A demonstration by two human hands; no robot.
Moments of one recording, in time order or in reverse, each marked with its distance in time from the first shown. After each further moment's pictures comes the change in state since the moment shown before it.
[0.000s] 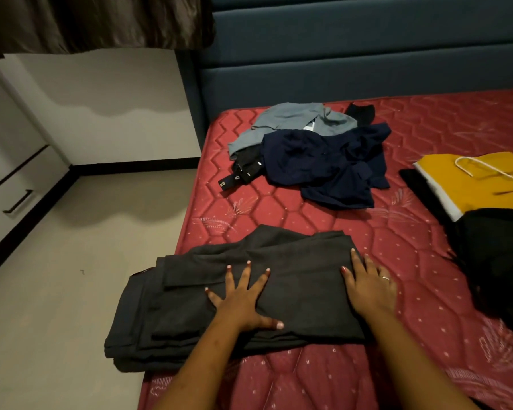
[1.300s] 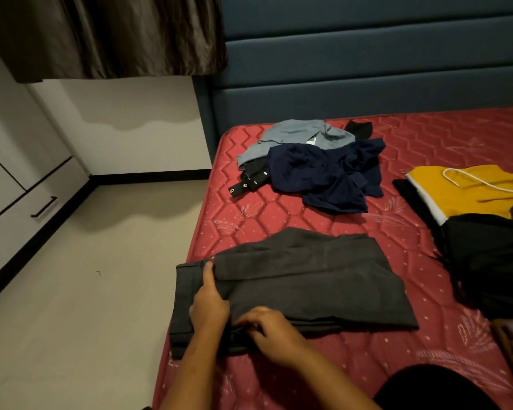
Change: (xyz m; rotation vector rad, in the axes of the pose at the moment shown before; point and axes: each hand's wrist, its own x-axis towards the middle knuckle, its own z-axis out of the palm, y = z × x) left_hand -0.074 -0.022 -0.011 -0.536 0.490 -0.344; right_hand -0.152 -0.116 -0.004 0.538 -0.384 -0.841
